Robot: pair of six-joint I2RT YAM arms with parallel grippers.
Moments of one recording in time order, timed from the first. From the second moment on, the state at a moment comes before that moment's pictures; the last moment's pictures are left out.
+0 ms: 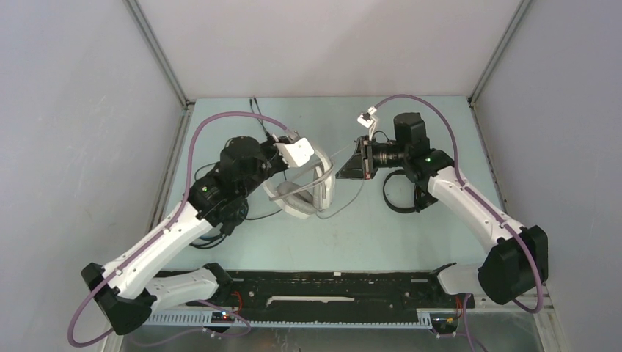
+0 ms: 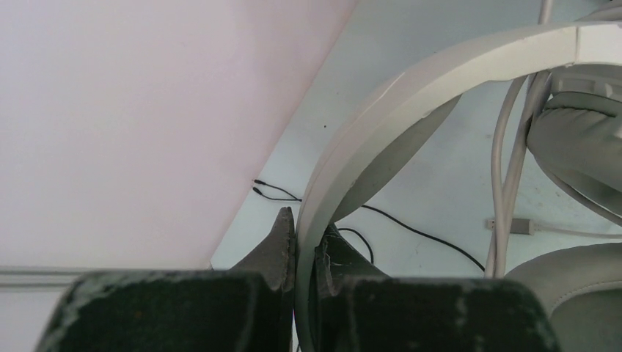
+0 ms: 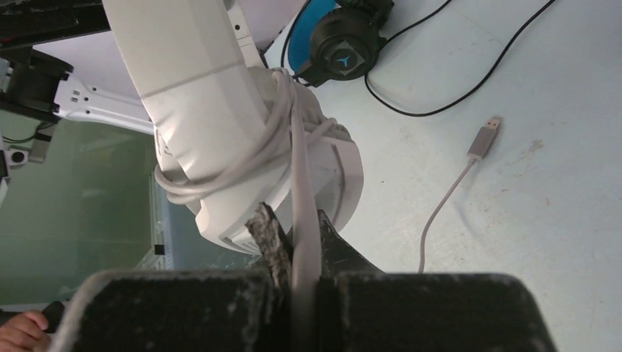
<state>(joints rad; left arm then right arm) -0.74 1.04 1.13 -0.34 -0.20 0.71 0.43 1.34 1.10 -0.23 -0.96 0.42</state>
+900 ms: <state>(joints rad) -0.76 1.09 1.13 -0.28 -0.42 0.63 0.48 1.33 1.15 -0.19 -1.09 0.60</state>
